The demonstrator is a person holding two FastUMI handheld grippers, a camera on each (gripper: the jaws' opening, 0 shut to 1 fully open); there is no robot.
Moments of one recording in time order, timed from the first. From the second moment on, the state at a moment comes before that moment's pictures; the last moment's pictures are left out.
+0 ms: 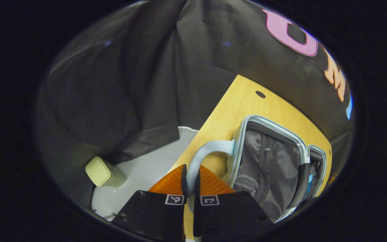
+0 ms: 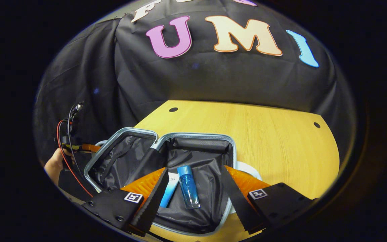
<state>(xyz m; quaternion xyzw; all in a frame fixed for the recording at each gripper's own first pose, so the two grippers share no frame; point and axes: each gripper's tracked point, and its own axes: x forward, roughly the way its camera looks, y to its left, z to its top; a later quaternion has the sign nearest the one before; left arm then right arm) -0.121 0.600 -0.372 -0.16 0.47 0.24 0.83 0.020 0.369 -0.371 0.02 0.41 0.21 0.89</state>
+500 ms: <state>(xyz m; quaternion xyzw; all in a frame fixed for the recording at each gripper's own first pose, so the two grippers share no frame) -0.087 0.533 -0.218 -0.08 0.37 0.23 0.90 0.011 0.333 -0.349 0.03 0.38 0.26 0.89</state>
